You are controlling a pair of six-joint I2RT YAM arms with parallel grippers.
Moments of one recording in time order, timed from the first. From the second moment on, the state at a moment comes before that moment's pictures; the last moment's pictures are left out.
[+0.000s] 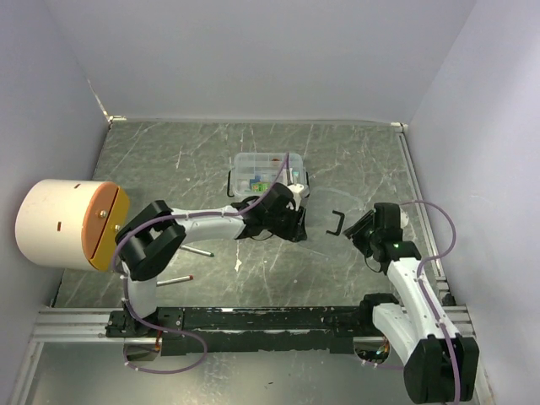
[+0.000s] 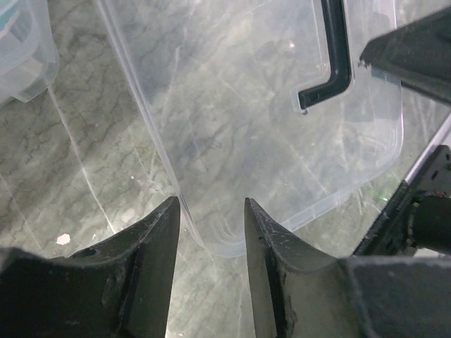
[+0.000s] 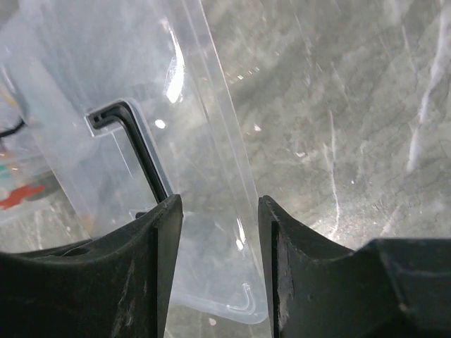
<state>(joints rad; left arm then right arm) -0.98 1.90 1.19 0.02 0.17 -0.50 0.04 0.85 0.47 -0.49 -0.01 0.83</state>
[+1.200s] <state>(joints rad) -0.99 1.69 1.29 -0.11 0.20 -0.48 0.03 0.69 0.68 -0.51 0.06 0.85</state>
